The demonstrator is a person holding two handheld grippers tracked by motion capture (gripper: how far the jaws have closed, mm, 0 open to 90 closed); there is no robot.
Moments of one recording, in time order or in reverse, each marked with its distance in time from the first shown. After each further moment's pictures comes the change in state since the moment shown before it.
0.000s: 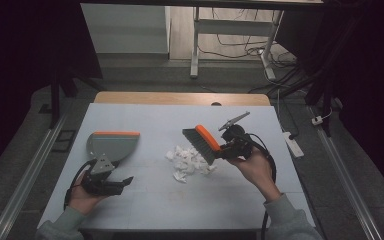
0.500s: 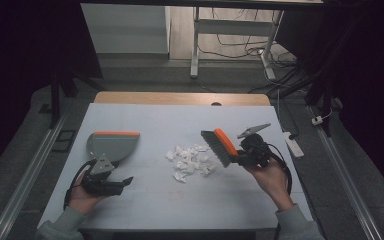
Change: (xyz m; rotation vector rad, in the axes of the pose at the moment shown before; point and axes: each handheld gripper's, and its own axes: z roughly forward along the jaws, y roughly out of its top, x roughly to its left) left arm 0.000 0.000 -0.002 -0.006 0.000 0.000; right arm -0.021 -0.051 -0.015 -0.052 -0.106 0.050
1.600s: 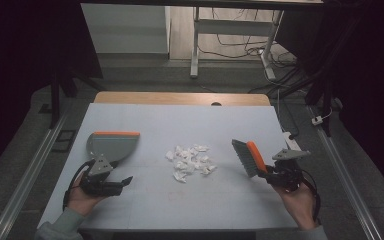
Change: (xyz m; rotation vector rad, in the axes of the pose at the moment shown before) left arm -0.003 0.000 -0.004 -0.021 0.009 -0.001; right arm -0.028 -0.096 -0.026 -0.132 -0.087 0.088
